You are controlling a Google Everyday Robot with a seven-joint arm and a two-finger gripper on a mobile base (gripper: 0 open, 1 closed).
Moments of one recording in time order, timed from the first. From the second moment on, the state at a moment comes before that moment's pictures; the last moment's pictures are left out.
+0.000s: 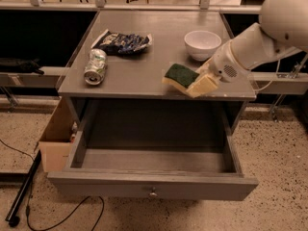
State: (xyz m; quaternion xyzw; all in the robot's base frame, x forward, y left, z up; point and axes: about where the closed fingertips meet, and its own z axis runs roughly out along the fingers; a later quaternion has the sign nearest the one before) arm 0.588 -0.116 0.854 -0.53 0.78 0.16 0.29
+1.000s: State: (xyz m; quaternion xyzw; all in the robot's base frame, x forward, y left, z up) arm 0.538 -0.161 0.796 -0.50 0.80 0.18 0.26
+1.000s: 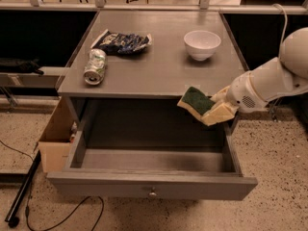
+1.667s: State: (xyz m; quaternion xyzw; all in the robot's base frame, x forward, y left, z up) arm 0.564 -0.153 0.768 -0.49 0.81 0.21 0.24
